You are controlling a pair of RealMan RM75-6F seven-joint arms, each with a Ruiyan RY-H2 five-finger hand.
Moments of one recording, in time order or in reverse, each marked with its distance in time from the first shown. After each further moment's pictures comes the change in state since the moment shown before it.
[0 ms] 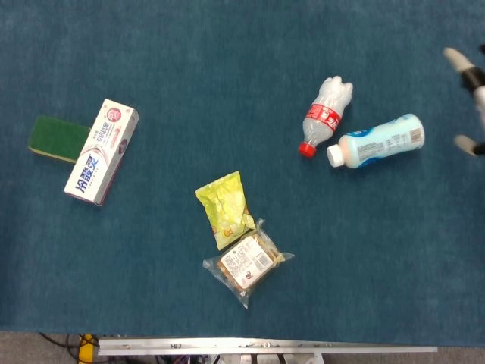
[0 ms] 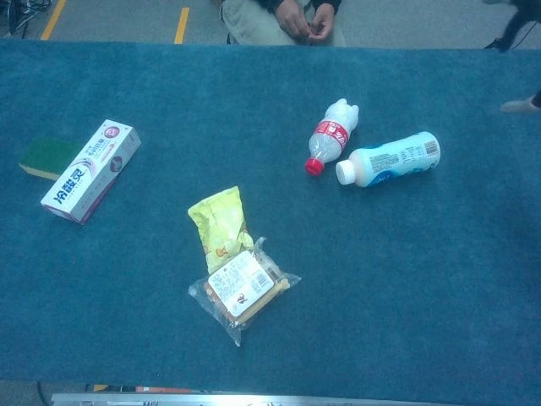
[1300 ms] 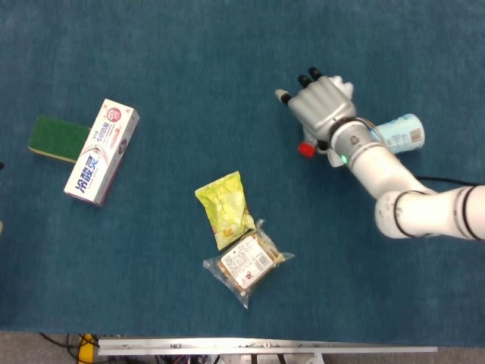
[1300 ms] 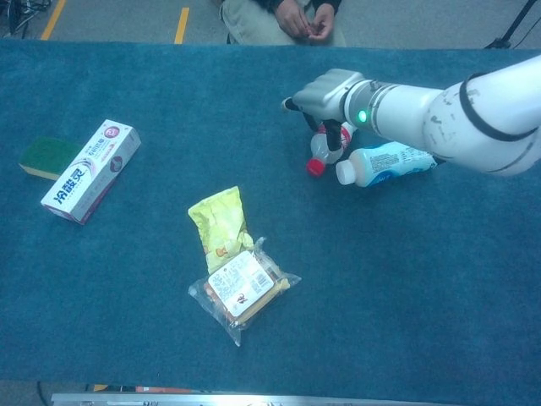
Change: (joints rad) left arm -0.066 0.208 0.066 -0.172 0.080 -0.202 -0.127; right arm 0.676 -0.465 0.112 0.439 0.796 -0.690 -0.415
